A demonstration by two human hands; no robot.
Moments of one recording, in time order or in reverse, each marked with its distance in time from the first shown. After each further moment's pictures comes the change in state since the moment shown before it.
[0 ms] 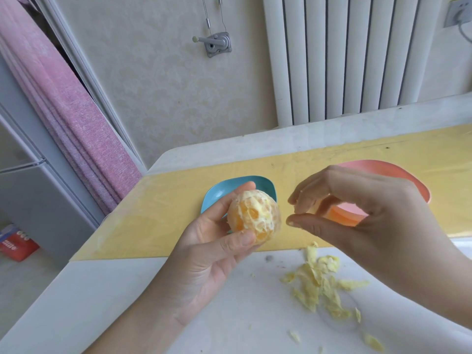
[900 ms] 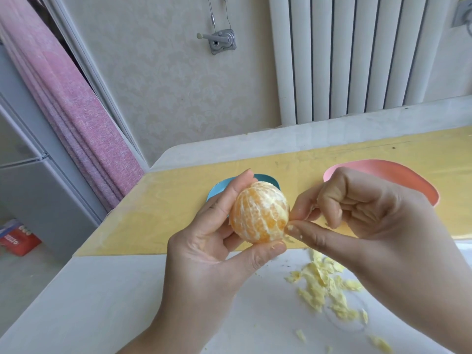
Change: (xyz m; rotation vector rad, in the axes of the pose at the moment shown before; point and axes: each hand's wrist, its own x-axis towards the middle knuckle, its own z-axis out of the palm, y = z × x) left_hand -0.016 -0.005 0.026 0.555 0.211 0.481; right_hand -0.004 -0.026 0.011 0.435 0.067 0.270
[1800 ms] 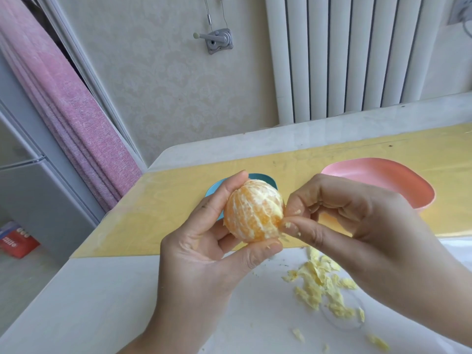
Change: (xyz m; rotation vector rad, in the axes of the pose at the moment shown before) left_hand 0.000 0.001 0.001 -0.031 0.018 0.001; right_hand 0.004 0.010 -0.006 -0.170 -0.171 -0.081
